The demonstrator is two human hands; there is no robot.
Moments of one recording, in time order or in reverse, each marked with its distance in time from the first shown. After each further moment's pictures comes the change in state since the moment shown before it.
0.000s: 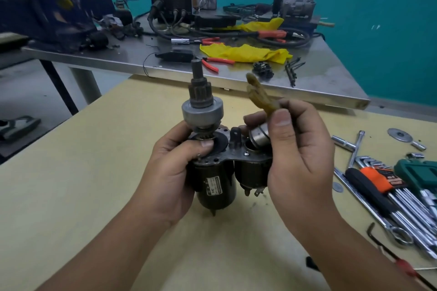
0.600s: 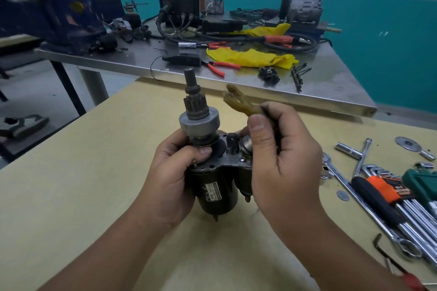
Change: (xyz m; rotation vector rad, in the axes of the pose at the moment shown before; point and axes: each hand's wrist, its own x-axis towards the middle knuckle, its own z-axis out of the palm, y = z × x) left_hand 0.004 -0.005 -0.007 -0.050 -0.029 0.048; right_hand 0.006 0.008 0.013 -0.360 -0.007 -0.270
